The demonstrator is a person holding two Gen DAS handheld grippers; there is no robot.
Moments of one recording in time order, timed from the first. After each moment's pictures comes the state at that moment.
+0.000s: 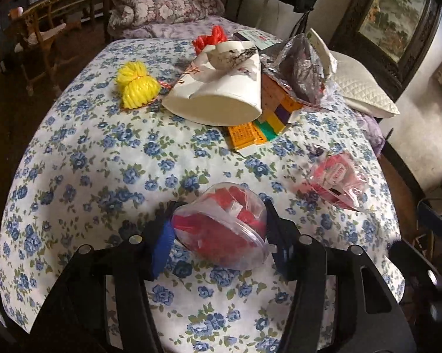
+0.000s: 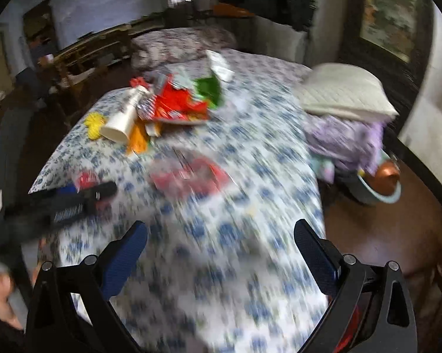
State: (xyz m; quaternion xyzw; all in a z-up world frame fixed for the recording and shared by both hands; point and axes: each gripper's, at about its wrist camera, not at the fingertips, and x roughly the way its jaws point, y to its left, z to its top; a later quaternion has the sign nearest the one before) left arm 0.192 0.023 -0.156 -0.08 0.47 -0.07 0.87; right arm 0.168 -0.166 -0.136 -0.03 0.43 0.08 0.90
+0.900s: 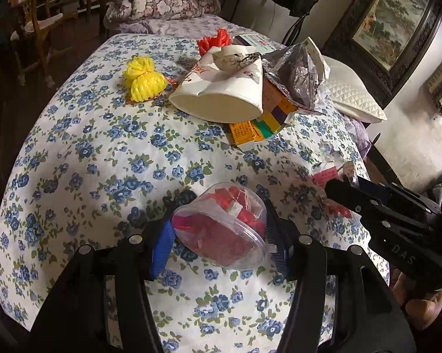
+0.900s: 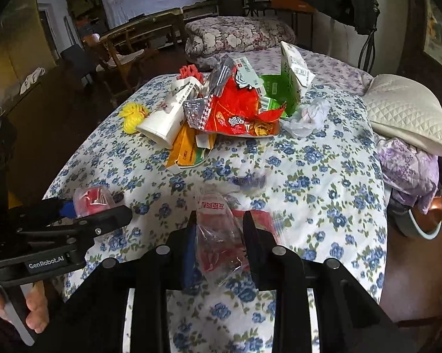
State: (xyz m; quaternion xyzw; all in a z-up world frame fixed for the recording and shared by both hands) left arm 0.178 0.040 -0.149 -0.11 0.47 -0.09 0.87; right arm 0.201 -0.140 -0.144 -0.02 0.44 0.19 0.88
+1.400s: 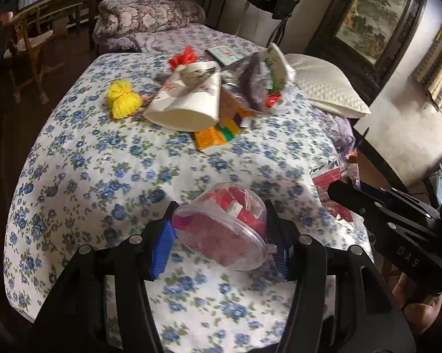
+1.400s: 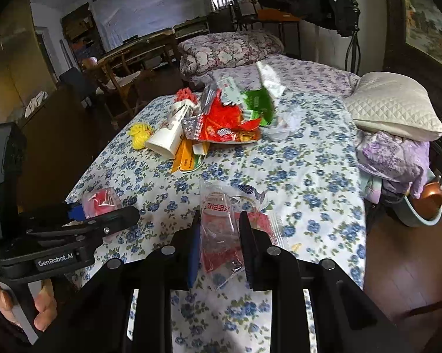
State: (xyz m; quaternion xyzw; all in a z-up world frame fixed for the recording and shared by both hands) left arm 0.159 0.008 -0.118 -0.08 0.45 -0.11 0.88; right arm 0.169 -0.175 -0.119 0.02 0.41 0.18 0.89
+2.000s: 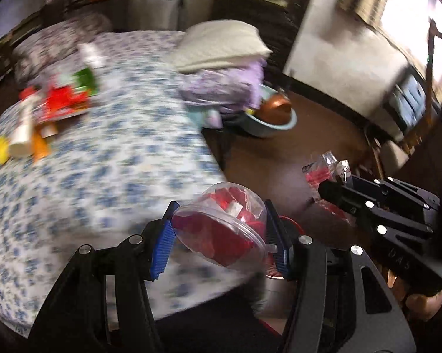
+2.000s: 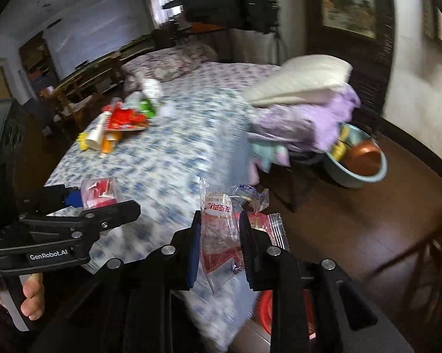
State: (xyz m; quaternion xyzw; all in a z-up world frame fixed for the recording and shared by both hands) left arm 0.101 -0.207 -0.104 0.04 0.46 -0.27 0.85; right arm 0.047 -0.362 -0.119 0.06 0.40 0.04 0.91
